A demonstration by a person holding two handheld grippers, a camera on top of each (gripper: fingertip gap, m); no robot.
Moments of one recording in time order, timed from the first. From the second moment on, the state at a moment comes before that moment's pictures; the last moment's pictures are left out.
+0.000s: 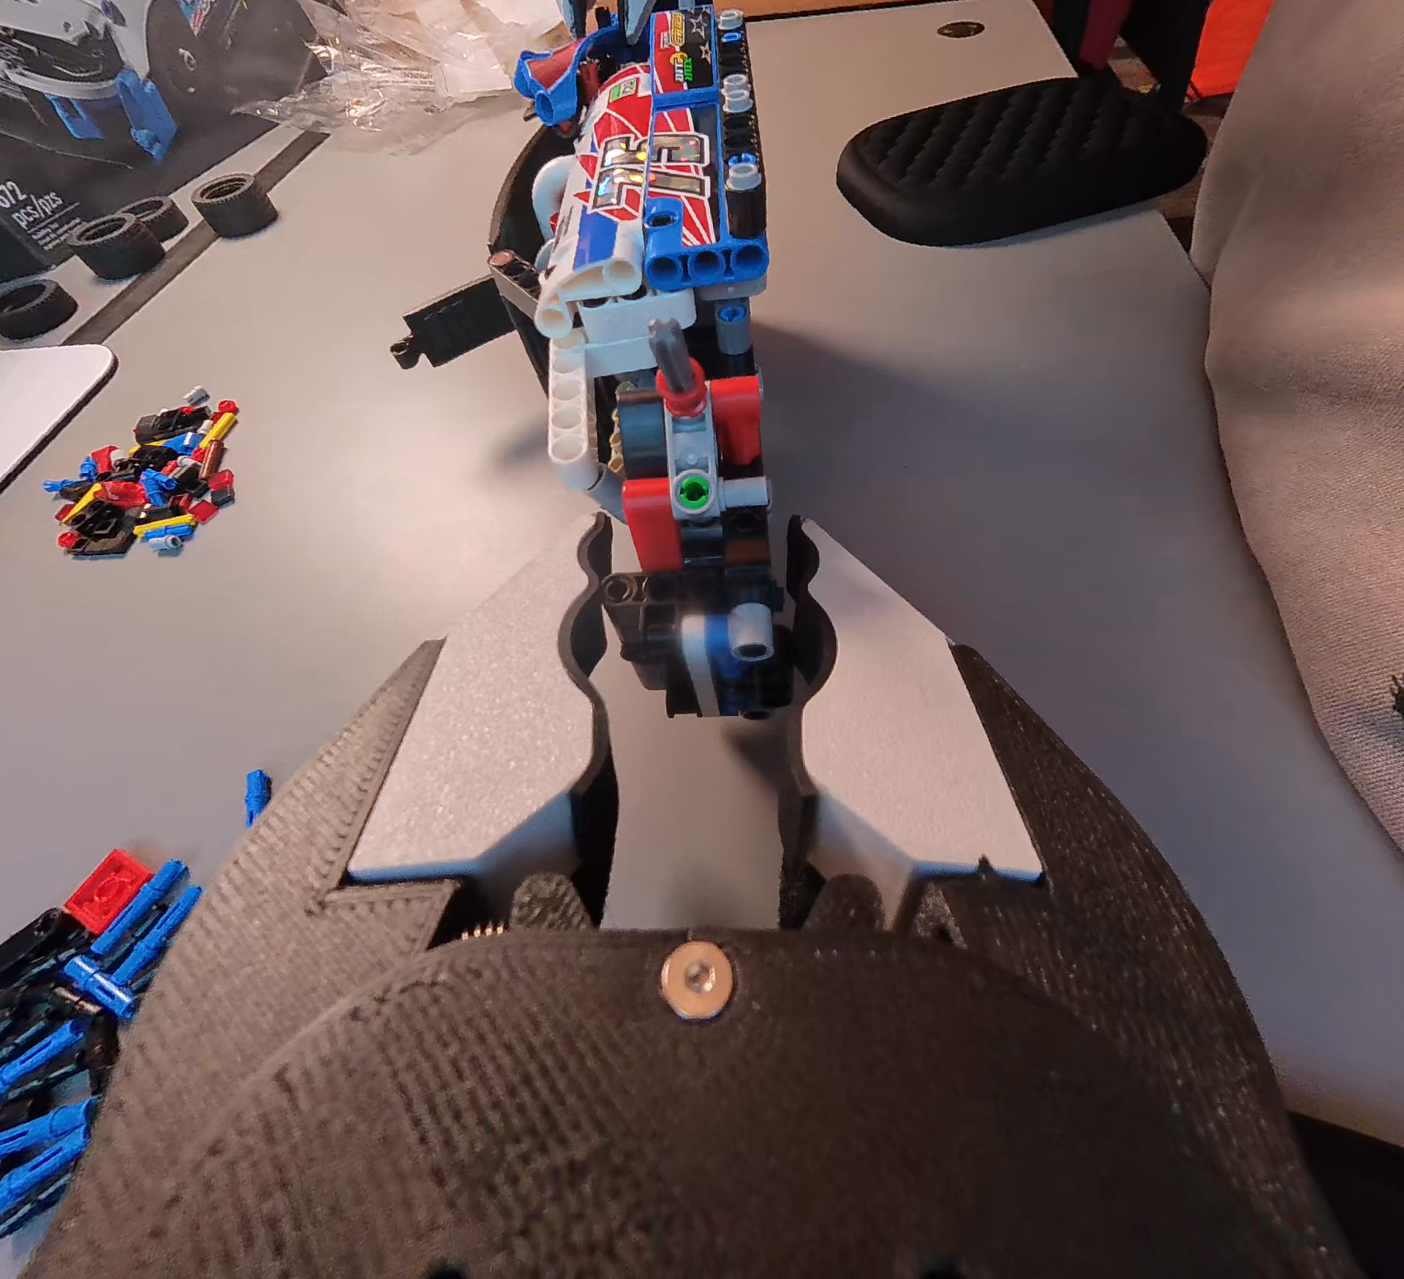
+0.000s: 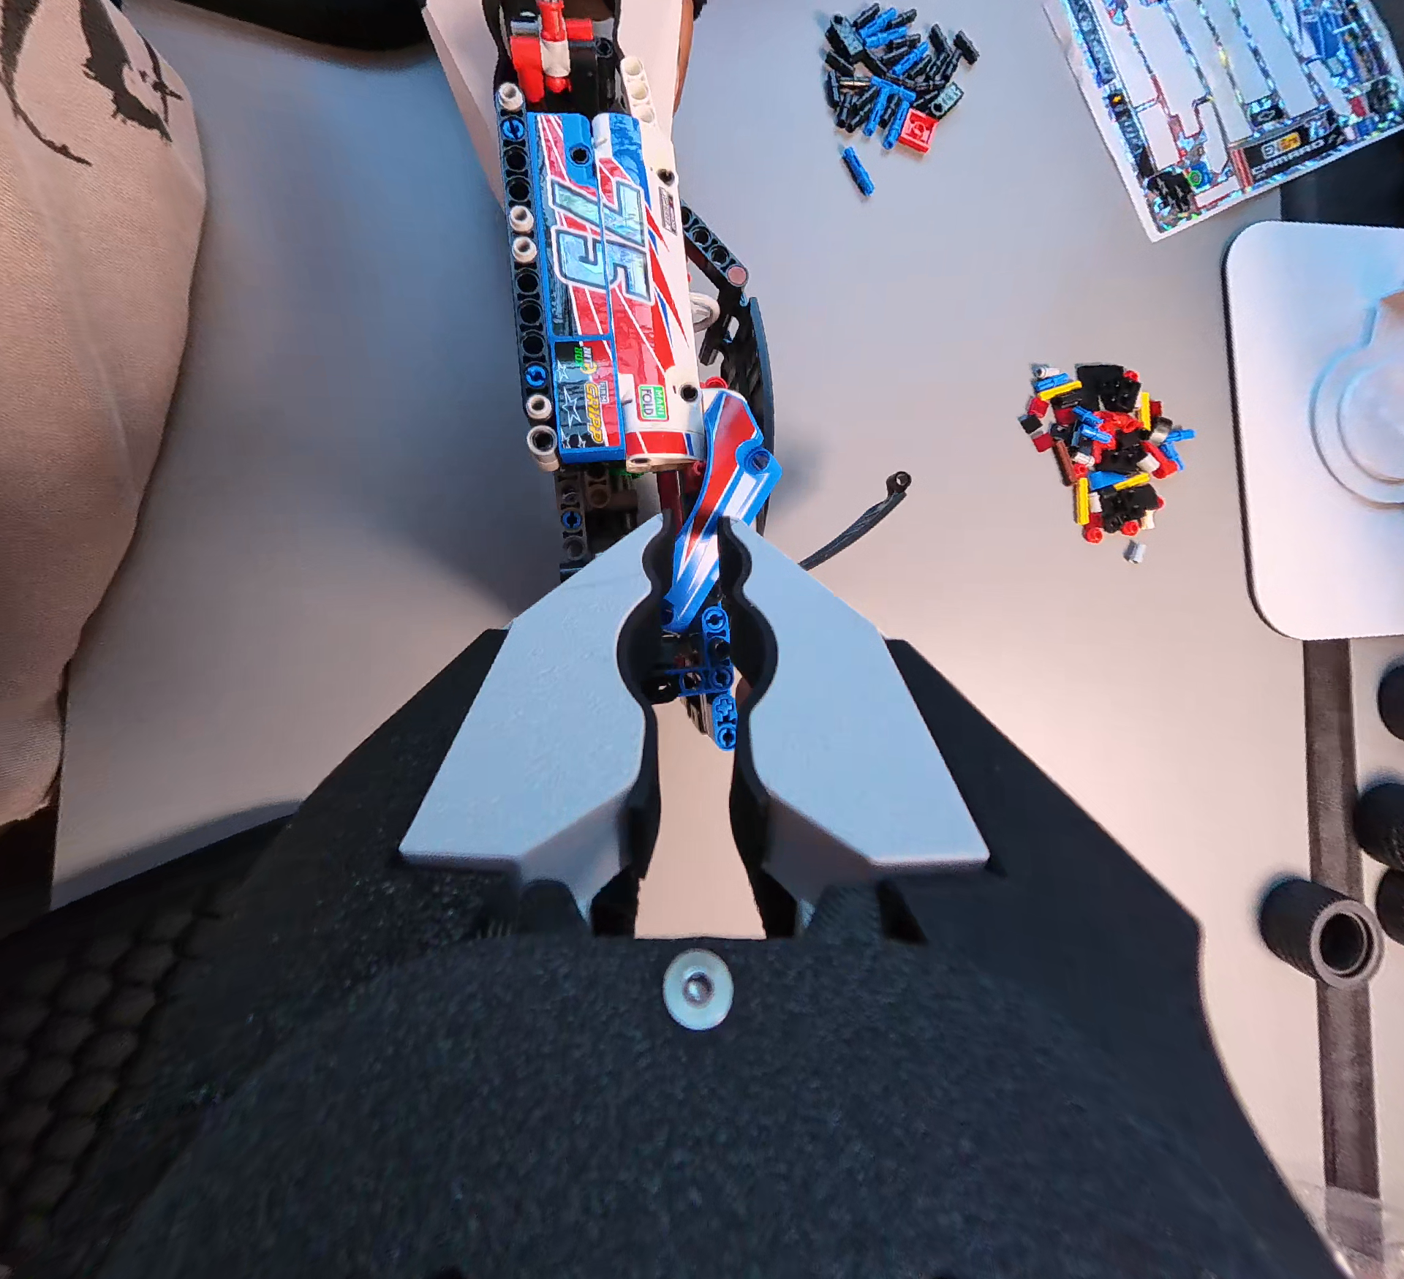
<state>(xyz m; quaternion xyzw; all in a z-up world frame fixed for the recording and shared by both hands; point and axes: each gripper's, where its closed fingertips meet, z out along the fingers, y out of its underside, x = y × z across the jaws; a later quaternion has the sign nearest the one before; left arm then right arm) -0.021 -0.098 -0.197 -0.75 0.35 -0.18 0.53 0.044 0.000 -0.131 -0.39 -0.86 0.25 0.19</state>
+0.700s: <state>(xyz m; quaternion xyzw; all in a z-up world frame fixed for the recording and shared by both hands) -0.020 -0.100 -0.199 -0.76 0.35 -0.16 0.52 0.034 0.017 -0.109 -0.33 -0.91 0.13 0.23</state>
